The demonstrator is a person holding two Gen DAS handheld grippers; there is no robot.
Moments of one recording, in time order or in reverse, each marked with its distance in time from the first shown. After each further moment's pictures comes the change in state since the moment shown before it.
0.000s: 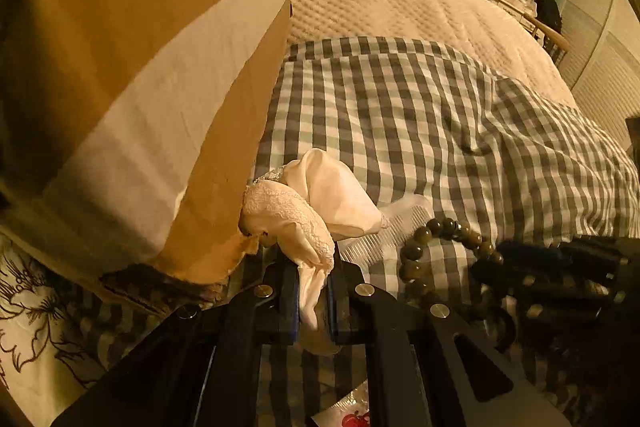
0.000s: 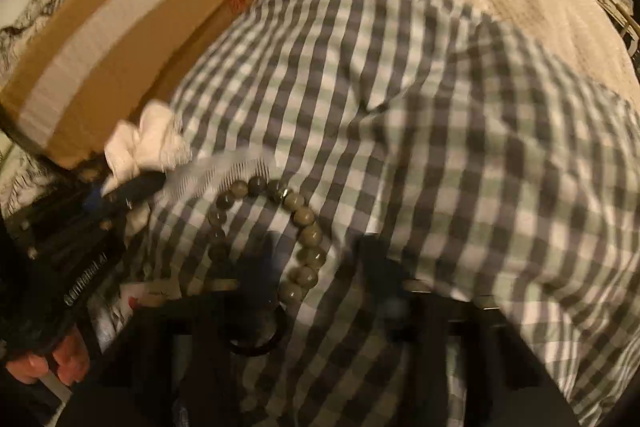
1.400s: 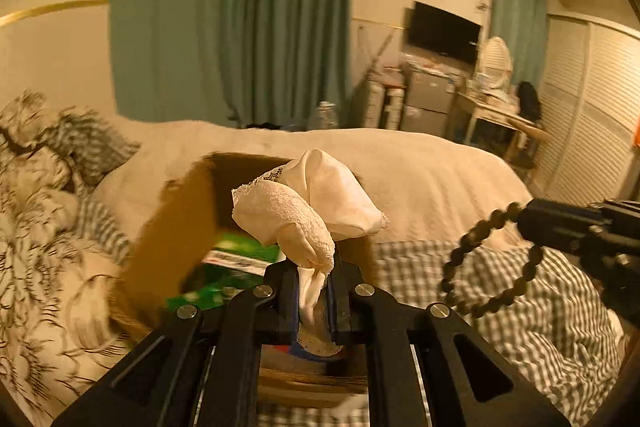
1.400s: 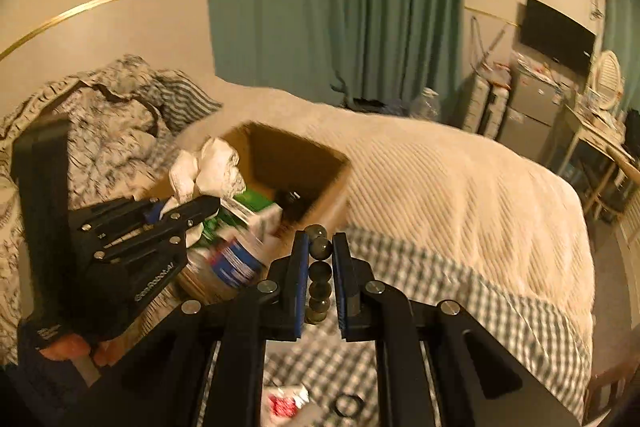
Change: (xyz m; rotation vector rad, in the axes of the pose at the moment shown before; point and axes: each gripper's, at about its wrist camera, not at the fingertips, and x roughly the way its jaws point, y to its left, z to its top) left arm -0.165 0.101 0.089 -0.041 -0.415 -0.019; right arm -0.216 0.126 0.069 -0.207 -0.517 -0.009
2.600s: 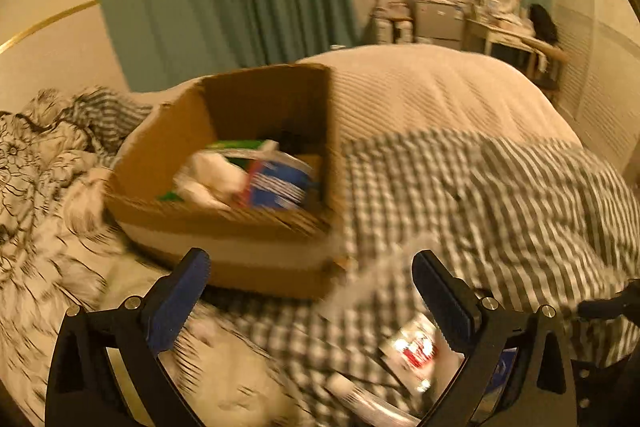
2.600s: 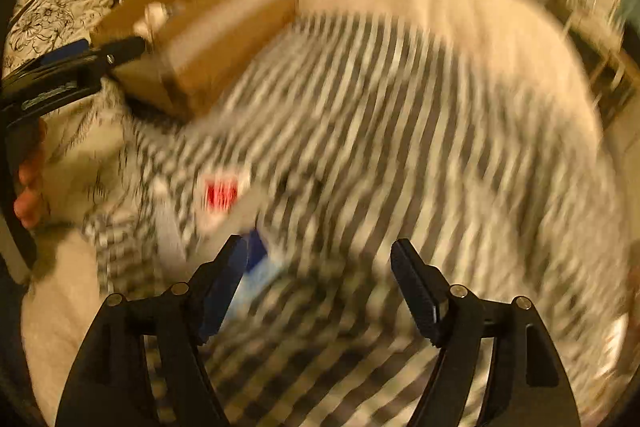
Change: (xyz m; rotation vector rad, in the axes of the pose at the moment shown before) left arm -0.012 -0.083 -0.110 0.192 0.171 0.129; right arm 0.003 -0.067 -0.204 0.162 0.489 0.012
